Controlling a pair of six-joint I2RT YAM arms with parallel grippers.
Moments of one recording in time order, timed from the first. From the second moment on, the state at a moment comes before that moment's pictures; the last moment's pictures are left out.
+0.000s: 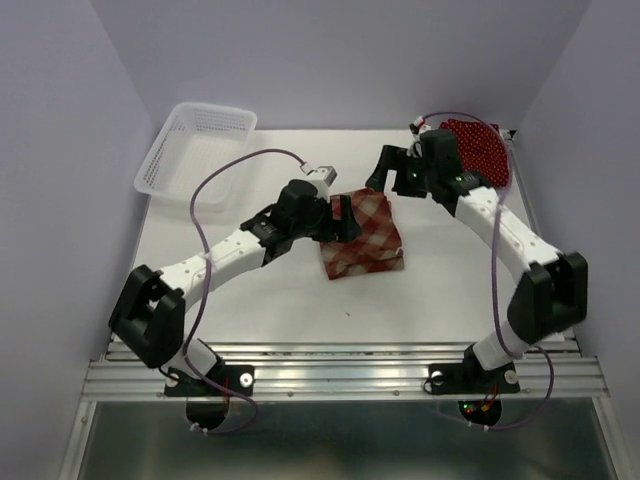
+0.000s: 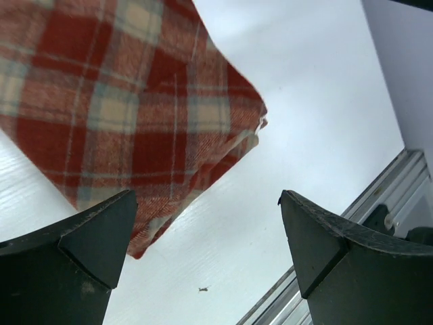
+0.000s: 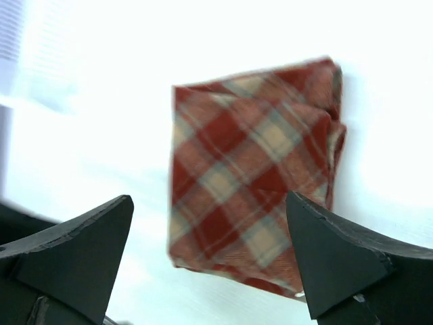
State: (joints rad) left arm -0.71 1.50 1.05 -0.09 0.18 -0.54; right arm 0.33 1.66 1.39 -0.39 -0.21 0.44
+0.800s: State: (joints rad) left arm -0.58 1.06 0.81 -0.35 -0.11 -0.70; right arm 0.68 1.41 0.79 -0.35 0.01 0.79
